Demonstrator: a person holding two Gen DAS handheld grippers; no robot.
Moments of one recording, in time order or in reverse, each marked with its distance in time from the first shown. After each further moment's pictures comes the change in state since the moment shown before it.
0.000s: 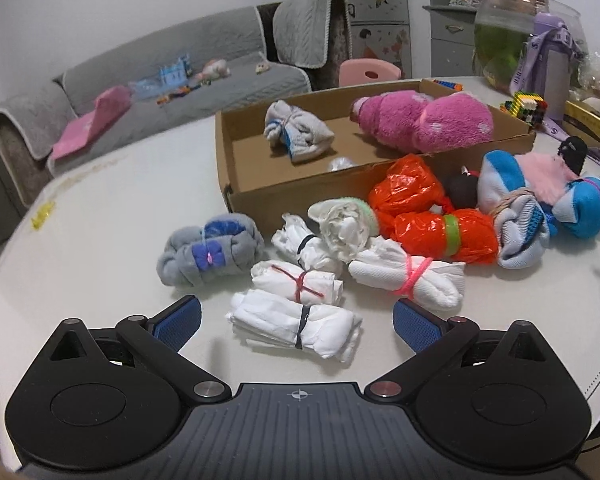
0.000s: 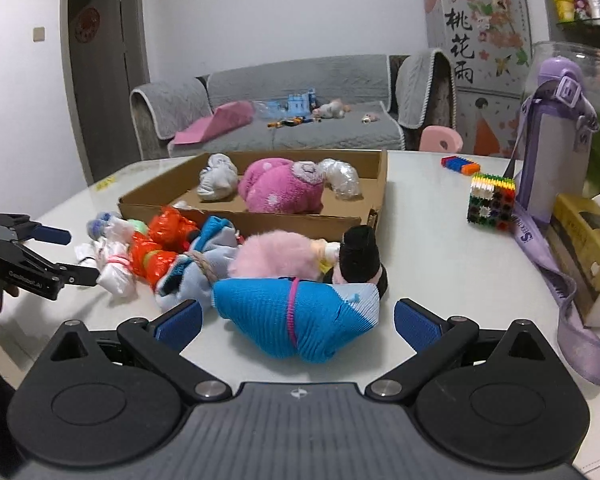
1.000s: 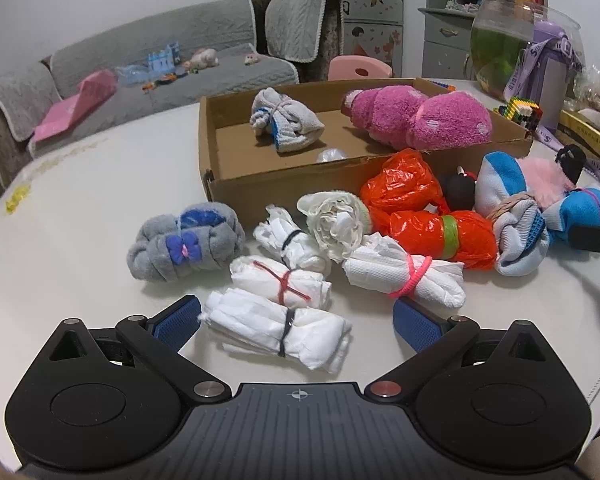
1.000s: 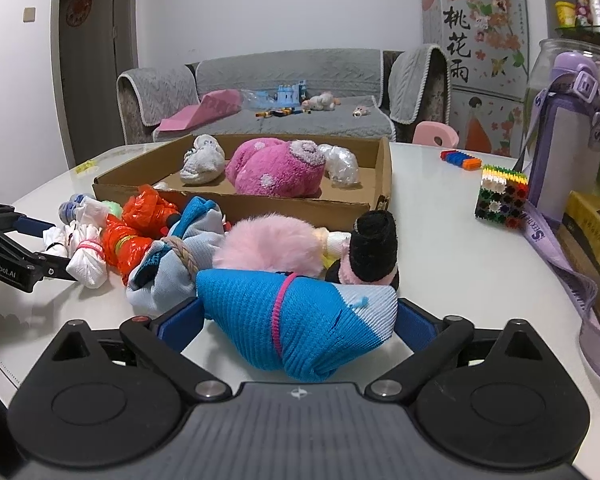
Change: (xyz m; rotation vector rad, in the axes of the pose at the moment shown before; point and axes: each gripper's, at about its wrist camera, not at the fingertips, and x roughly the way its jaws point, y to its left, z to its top) left arm 0.013 0.001 -0.003 -0.048 0.017 -0.075; right arm 0.005 0.019 -0.025 -0.026 0.014 -0.057
